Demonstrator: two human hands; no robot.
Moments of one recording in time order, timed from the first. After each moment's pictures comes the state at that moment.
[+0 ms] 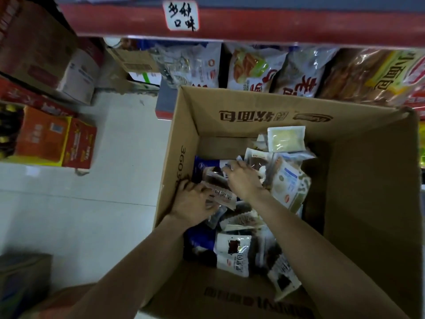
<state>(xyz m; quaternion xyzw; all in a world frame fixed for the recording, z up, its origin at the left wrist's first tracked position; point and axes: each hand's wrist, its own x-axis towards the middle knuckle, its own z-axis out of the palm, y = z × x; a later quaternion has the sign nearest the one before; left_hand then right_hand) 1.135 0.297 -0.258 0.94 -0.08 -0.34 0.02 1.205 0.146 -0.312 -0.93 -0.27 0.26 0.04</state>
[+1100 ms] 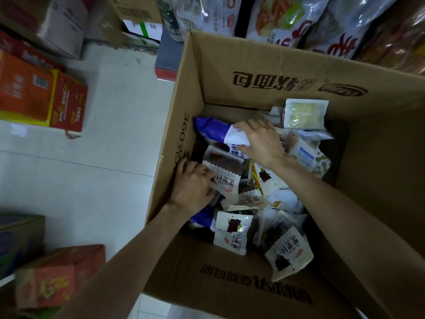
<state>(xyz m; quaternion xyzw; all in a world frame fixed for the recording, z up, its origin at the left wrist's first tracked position) 1.111 0.295 -0.267 0.95 -0.07 -0.29 0.02 1.239 0.124 -0.313 -0.94 -0.28 0.16 0.13</state>
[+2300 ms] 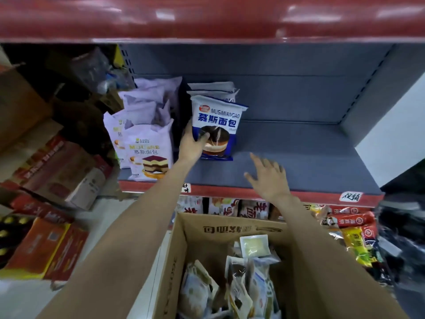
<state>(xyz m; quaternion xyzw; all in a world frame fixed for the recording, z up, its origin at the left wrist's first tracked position) 1.441 0.272 0.002 0.82 0.09 0.11 0.56 1.382 0.064 -0.019 -0.99 -0.06 0.06 0.13</state>
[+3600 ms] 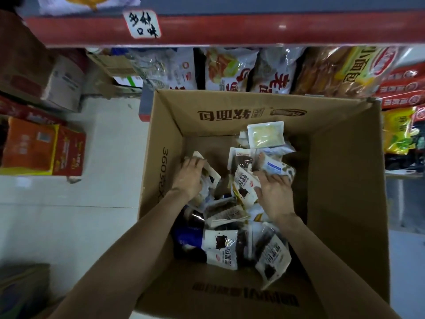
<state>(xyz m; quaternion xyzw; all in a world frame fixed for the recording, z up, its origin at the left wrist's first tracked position) 1.187 0.274 -0.292 0.96 -0.05 -0.26 0.09 1.158 0.038 -0.285 -0.98 -0.11 0.12 0.06</state>
